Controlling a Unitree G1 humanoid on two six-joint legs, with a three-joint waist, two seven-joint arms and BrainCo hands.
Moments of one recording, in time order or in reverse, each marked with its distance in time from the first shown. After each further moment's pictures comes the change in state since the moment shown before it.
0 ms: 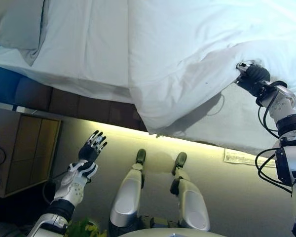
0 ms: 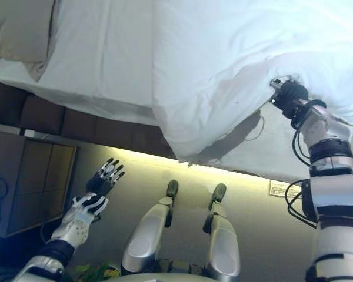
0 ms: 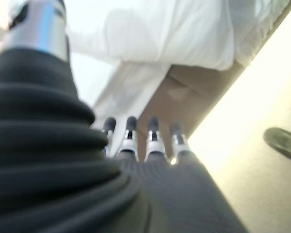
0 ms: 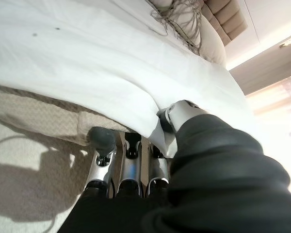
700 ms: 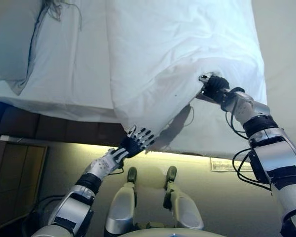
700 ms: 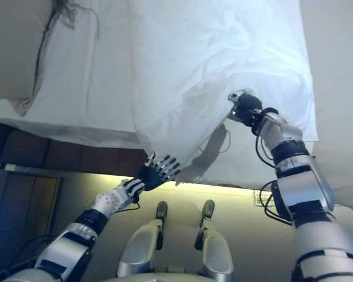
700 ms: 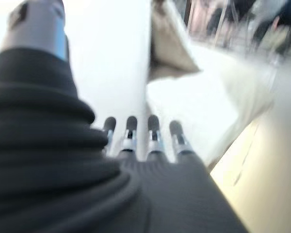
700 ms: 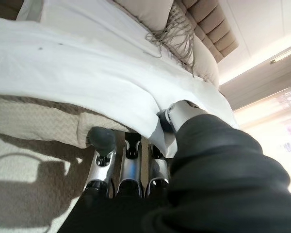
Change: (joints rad) left arm -0.248 -0.268 -0.070 0.164 -0.442 0.584 -0.141; right arm -0.016 0.227 0.082 -0.003 0.018 0.003 -0.060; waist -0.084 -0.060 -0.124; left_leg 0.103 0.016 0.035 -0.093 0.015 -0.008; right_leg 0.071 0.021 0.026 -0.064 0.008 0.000
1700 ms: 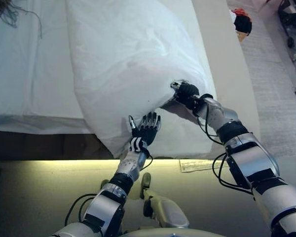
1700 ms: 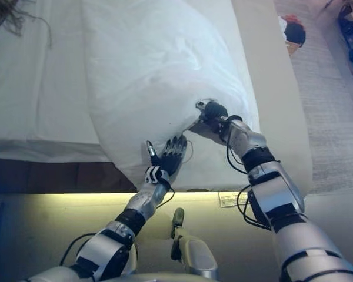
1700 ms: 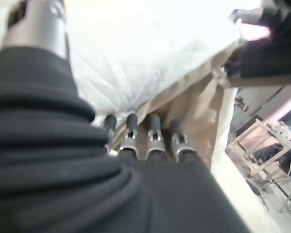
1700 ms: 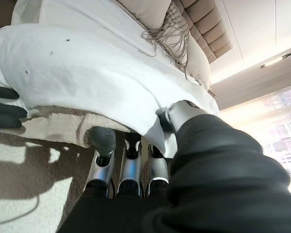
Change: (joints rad) left arm -0.064 -0.308 0.068 0.050 -0.473 -0.455 0.083; right arm 0.052 0.164 0.036 -0.135 0.035 -0.012 -0.076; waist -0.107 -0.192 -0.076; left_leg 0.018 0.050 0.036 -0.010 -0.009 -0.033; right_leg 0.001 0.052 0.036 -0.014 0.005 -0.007
